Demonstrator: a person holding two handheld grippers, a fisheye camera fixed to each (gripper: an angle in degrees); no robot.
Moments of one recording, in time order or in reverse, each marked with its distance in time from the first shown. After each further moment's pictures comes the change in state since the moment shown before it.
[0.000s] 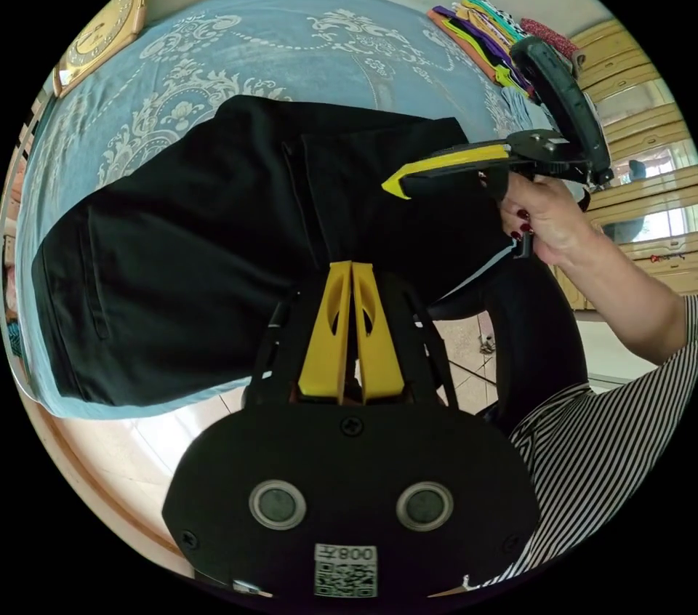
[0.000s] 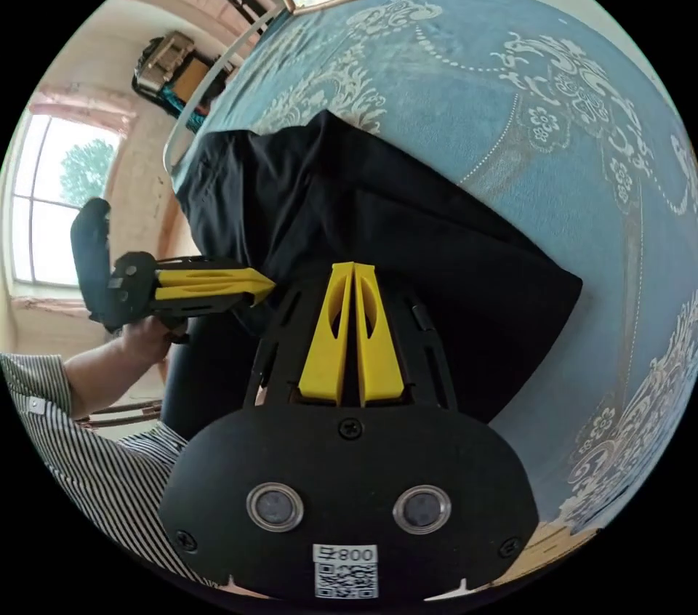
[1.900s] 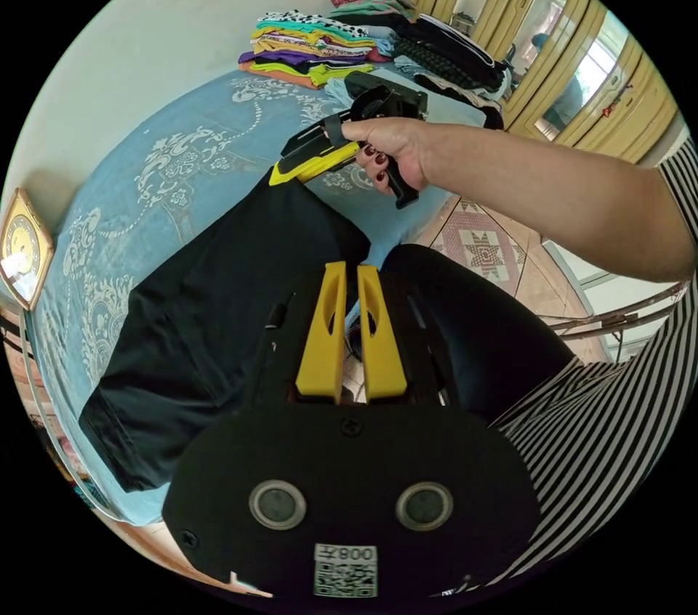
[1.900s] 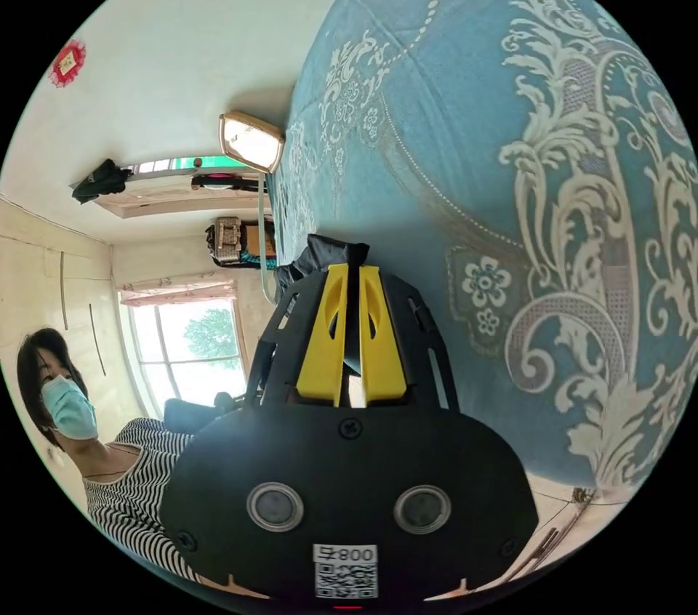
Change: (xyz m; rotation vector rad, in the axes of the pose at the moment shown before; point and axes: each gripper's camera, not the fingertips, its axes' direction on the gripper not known) left arm 0.315 0.084 -0.126 0.150 -0.025 0.517; right arm 0.279 0.170 -0.037 0.310 -0.607 0.528
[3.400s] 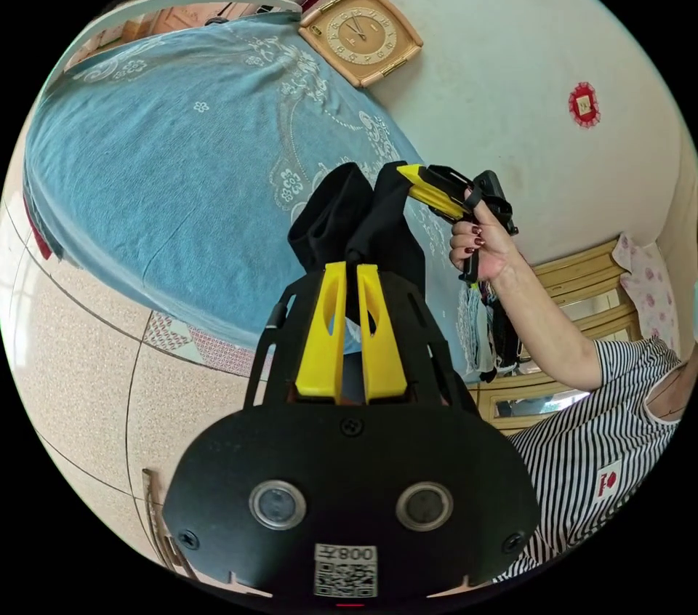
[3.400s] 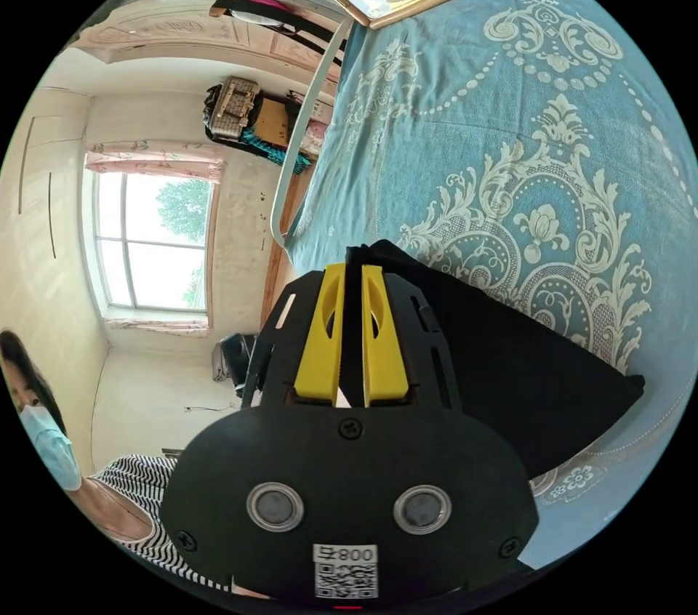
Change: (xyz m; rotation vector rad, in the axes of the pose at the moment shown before) left arm -0.502 0.772 -0.197 0.530 0.218 -1.102; right arm -0.570 -0.103 0.419 -0.386 0.130 -0.385
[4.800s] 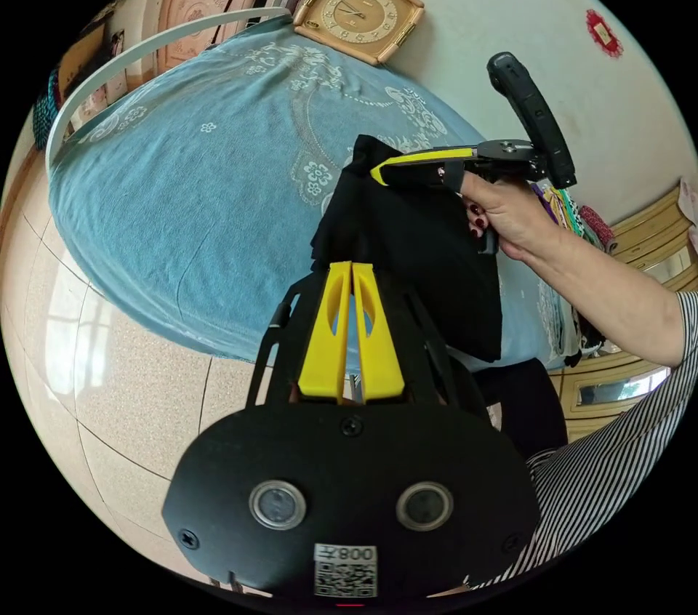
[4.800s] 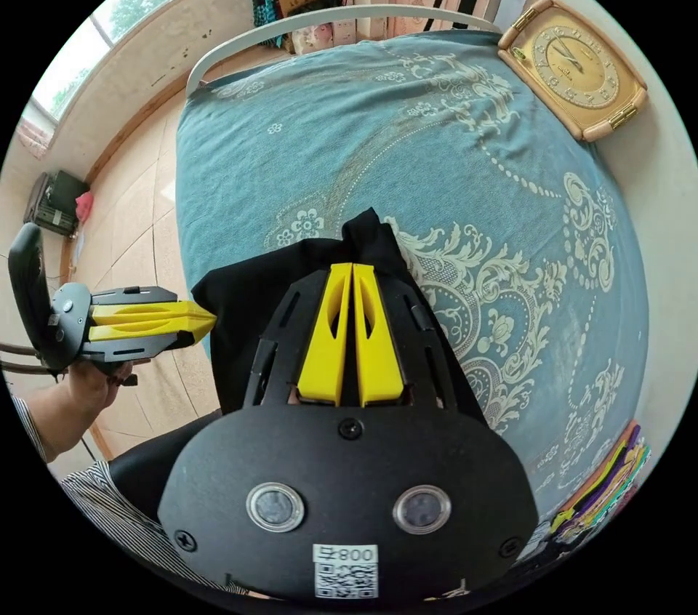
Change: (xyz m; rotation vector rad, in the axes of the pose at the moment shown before) left arm -0.015 0.059 0.005 -0.057 -0.339 0.131; right arm -0.274 -0.055 0.091 -0.215 0.798 -0.589
